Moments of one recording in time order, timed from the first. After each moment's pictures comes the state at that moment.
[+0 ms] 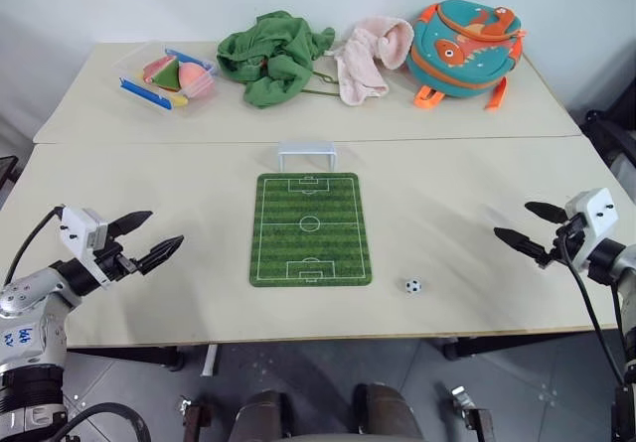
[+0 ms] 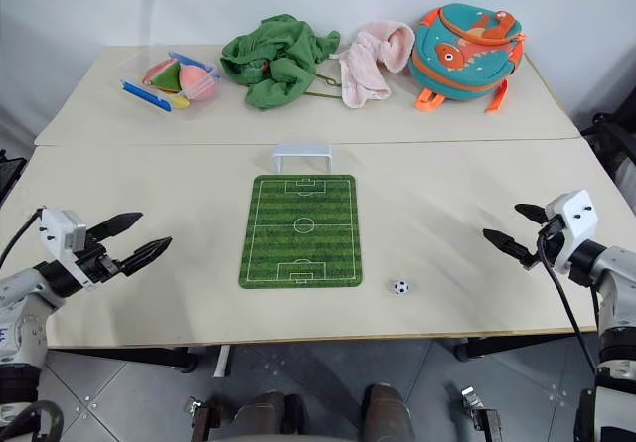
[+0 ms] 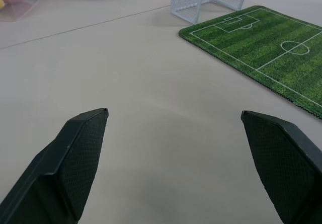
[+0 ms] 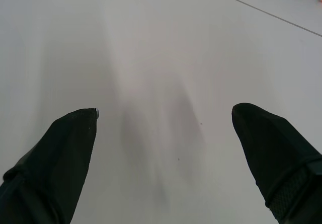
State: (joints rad) left arm -0.19 0.72 0.39 0.34 -0.46 0.04 -0.97; right arm -0.45 -0.84 -0.28 0.74 0.30 -0.09 1.08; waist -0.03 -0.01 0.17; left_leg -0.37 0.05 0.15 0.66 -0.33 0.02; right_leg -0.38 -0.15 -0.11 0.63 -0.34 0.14
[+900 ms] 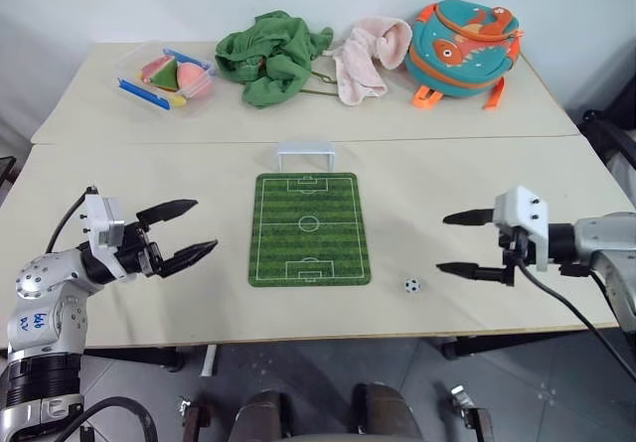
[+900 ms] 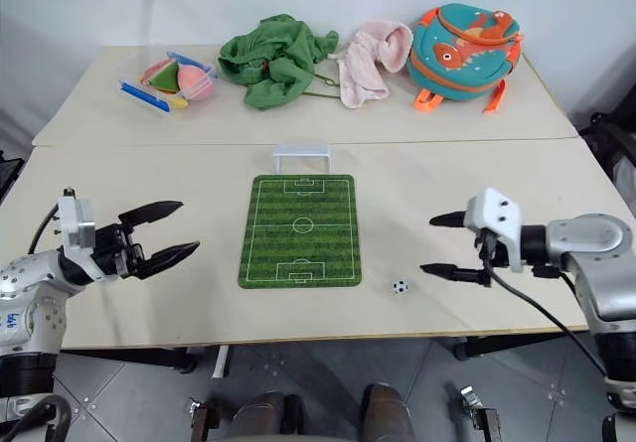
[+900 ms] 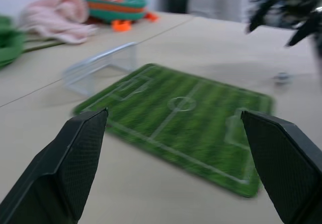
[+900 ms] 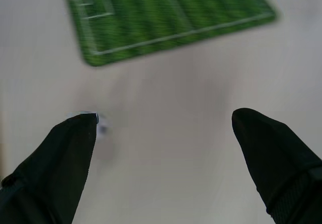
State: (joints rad) left arm -0.21 0.67 0.34 0.15 -0.60 0.07 -1.27; right arm -0.35 -0.95 -0.01 -0.05 0.35 0.30 1.30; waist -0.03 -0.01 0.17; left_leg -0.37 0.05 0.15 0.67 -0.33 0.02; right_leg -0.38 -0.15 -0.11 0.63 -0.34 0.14
